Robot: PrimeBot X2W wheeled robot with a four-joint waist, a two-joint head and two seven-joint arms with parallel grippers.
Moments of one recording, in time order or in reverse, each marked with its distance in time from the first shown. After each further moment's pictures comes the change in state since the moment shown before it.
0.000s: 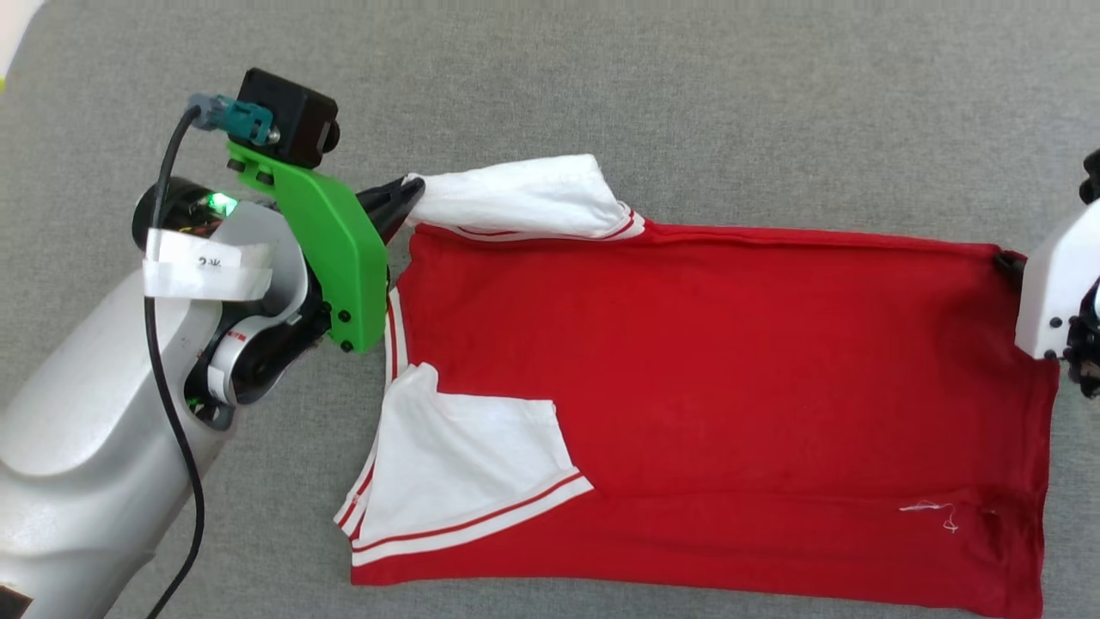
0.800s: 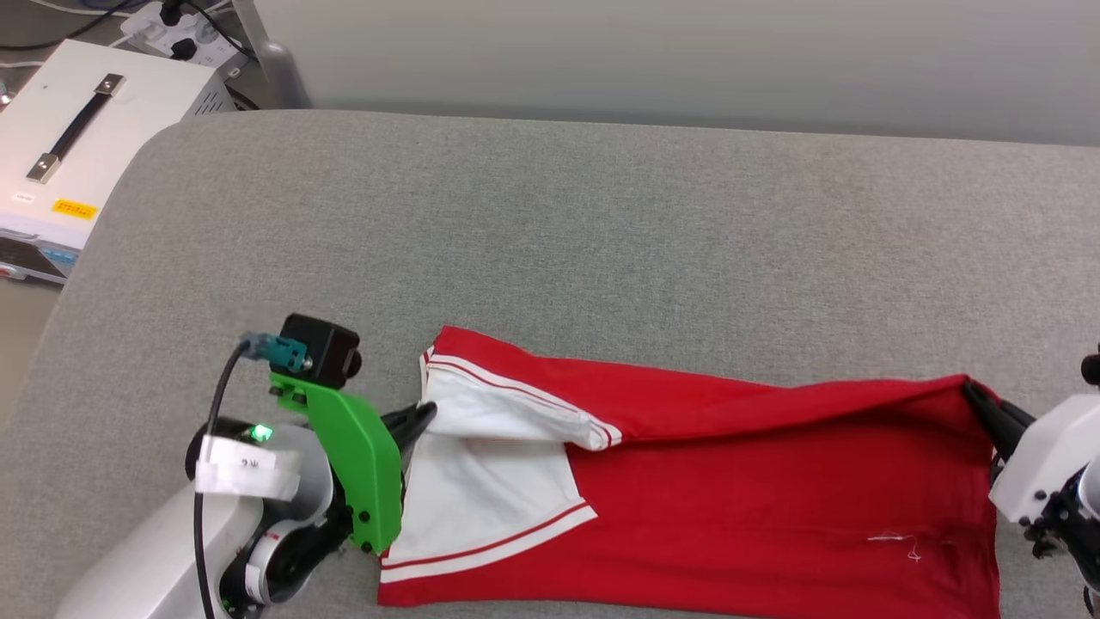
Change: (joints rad) left arm 0.372 0.031 -0.033 -0.070 -0.075 0.077 -0.077; right arm 0.408 0.072 -0.099 -0.171 0.184 0.000 -0.306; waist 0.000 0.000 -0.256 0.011
